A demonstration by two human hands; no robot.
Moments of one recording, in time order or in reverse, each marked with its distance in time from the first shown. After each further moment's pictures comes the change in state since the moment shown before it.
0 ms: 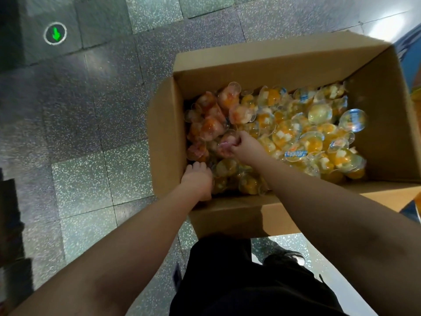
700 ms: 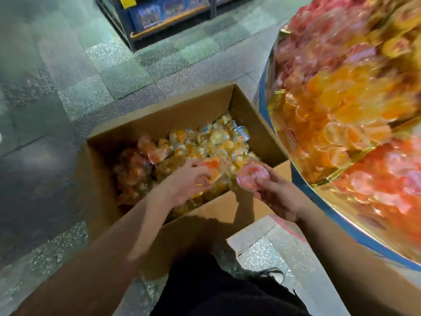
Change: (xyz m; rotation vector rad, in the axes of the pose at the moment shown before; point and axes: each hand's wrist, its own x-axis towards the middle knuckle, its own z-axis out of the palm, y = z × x) left_hand -0.089 0.183 -0.136 -1.614 -0.096 0.217; right_hand -0.236 0.215 -0.156 1.427 0.003 -0.080
